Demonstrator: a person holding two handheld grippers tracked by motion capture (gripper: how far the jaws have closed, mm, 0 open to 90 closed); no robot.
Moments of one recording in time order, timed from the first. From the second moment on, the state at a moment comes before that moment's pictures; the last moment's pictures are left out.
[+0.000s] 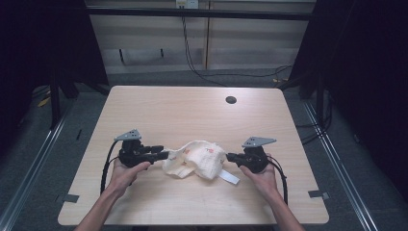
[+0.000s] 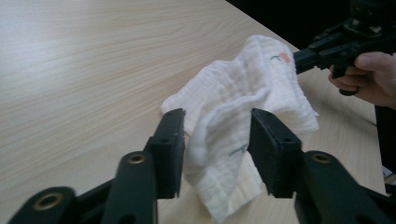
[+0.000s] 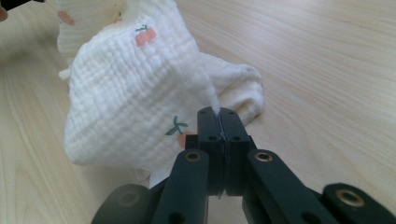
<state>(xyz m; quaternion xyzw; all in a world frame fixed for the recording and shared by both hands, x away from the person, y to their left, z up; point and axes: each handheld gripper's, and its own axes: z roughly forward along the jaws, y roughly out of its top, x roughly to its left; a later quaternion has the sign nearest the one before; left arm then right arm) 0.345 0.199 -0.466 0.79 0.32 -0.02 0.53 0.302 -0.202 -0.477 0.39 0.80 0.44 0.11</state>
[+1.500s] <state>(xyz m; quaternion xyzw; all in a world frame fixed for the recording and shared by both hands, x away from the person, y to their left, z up) 0.337 0.198 -0.381 0.76 0.26 0.04 0.59 0.294 -0.241 -0.366 0.36 0.77 0.49 0.17</state>
